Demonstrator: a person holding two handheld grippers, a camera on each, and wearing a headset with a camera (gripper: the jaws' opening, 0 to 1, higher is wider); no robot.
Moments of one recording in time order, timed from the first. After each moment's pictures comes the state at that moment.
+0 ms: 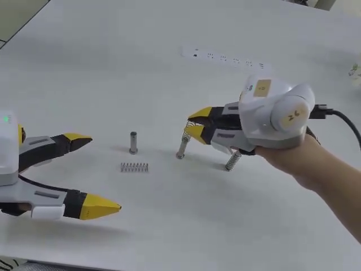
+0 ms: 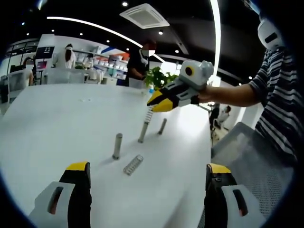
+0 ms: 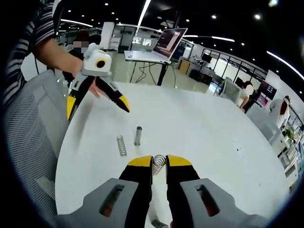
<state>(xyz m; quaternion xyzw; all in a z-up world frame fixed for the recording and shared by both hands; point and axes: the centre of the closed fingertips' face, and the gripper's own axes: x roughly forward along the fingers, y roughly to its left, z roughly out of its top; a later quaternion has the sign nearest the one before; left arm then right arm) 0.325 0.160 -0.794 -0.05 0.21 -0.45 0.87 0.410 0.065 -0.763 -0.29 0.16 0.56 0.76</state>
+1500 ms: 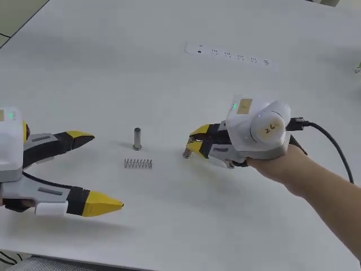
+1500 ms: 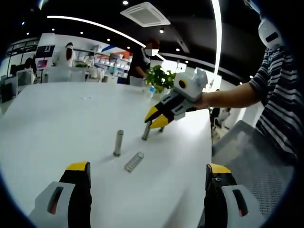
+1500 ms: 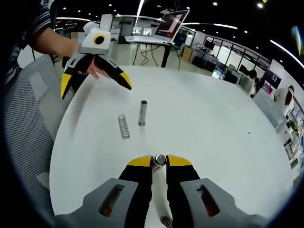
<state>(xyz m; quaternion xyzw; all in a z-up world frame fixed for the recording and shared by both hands) 0.323 0.162 -0.798 -0.05 0.22 -0.45 0.87 0.407 0.059 -0.817 -0.30 0.21 0.56 0.74</state>
